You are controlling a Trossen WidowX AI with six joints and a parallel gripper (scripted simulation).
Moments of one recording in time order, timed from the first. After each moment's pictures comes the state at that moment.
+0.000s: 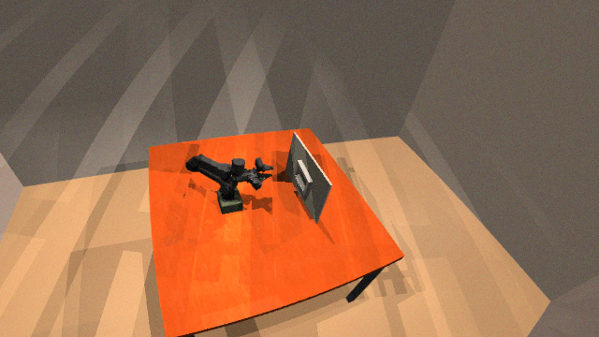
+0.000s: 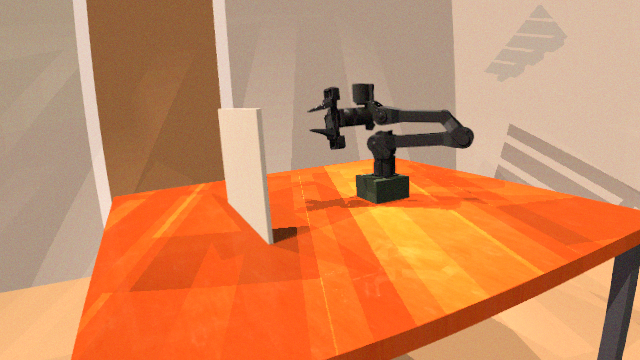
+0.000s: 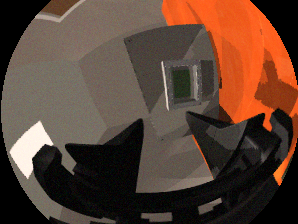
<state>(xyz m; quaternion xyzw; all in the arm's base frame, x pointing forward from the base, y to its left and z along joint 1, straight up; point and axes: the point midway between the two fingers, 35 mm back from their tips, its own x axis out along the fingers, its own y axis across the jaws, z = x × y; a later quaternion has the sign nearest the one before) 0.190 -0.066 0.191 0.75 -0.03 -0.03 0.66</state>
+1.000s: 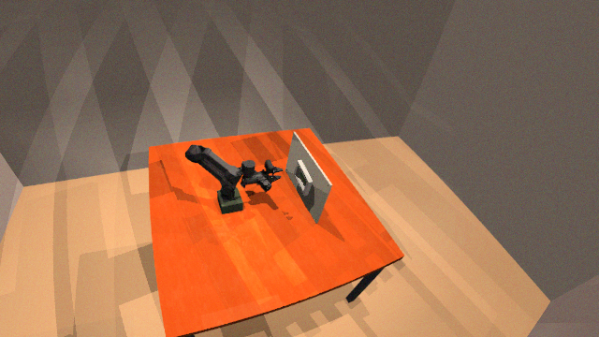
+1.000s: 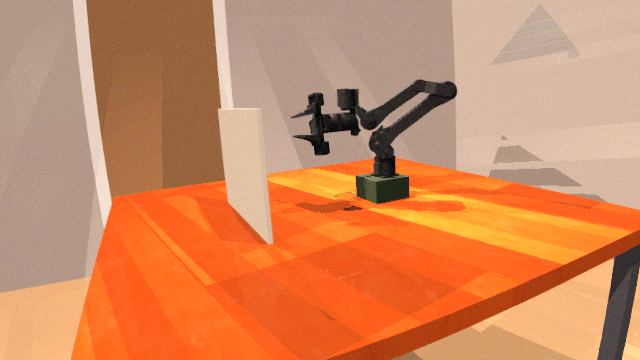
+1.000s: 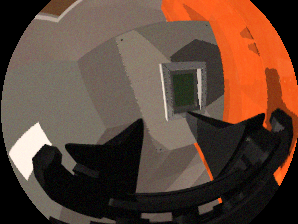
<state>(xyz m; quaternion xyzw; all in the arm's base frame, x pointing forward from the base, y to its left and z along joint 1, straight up) 0.238 -0.082 0.178 0.75 -0.03 -0.03 0.66</state>
